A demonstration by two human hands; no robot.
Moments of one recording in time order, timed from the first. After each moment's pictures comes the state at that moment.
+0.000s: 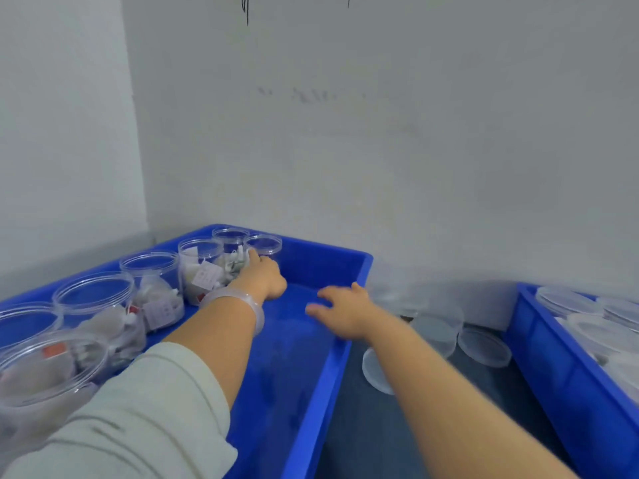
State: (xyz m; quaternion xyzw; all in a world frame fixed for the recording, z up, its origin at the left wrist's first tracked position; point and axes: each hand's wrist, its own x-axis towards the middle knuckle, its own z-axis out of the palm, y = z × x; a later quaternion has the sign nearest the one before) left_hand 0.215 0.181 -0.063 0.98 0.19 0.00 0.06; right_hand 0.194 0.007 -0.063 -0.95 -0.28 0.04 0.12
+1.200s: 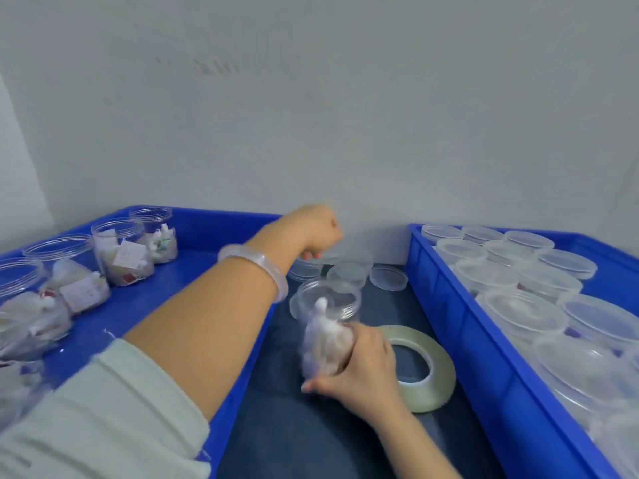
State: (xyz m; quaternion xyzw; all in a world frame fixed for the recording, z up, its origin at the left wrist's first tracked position) left_hand 0.151 -0.012 0.010 0.98 -0.09 -0.01 0.18; right_hand 0.068 -0.129 -0.166 -0.92 -0.07 -0.09 0.38
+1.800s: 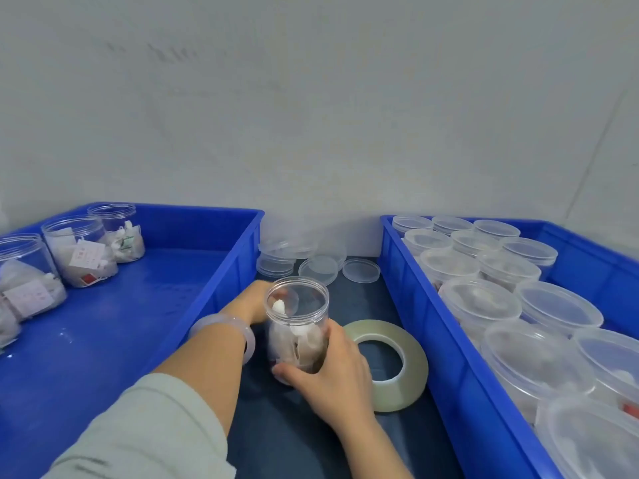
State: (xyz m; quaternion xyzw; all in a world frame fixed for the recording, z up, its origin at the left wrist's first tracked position) left_hand 0.155 0.007 -0.116 0.93 -0.01 -0.07 0.35; right_hand 0.058 -0.143 -0.173 -0.91 -0.03 -0.12 0.40
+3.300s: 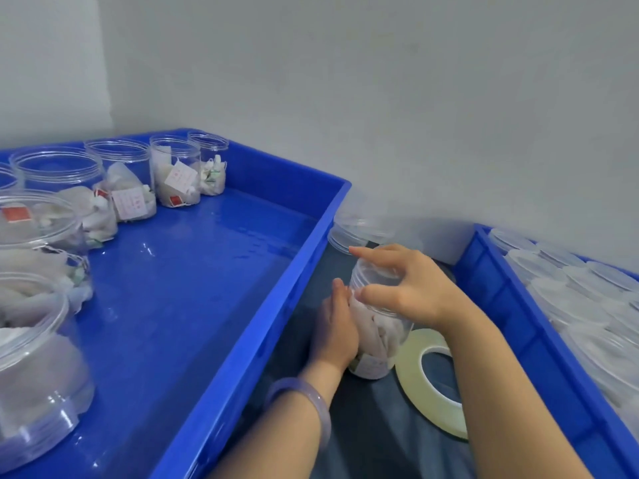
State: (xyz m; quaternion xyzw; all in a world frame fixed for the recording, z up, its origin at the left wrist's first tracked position) left_hand 0.086 -0.026 -0.171 0.64 0.10 0.19 0.74; right_hand 0.103 -0.119 -0.063 -0.92 -0.26 0.04 0.30
